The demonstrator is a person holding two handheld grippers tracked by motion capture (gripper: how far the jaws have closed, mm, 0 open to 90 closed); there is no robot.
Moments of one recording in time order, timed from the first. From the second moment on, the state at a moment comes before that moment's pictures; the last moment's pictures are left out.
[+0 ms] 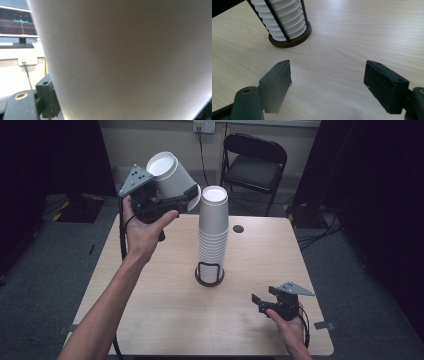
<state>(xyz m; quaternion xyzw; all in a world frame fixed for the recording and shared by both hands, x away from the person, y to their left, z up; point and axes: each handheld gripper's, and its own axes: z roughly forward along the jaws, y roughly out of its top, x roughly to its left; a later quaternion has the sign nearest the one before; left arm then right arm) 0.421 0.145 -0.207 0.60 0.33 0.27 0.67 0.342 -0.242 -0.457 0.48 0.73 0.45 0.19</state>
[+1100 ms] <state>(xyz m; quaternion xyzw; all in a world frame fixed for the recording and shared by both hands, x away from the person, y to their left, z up) 0.393 0.147 -0.326 0.63 0.39 0.14 0.65 0.333 -0.224 -0.452 0.38 0.74 0.54 0.13</state>
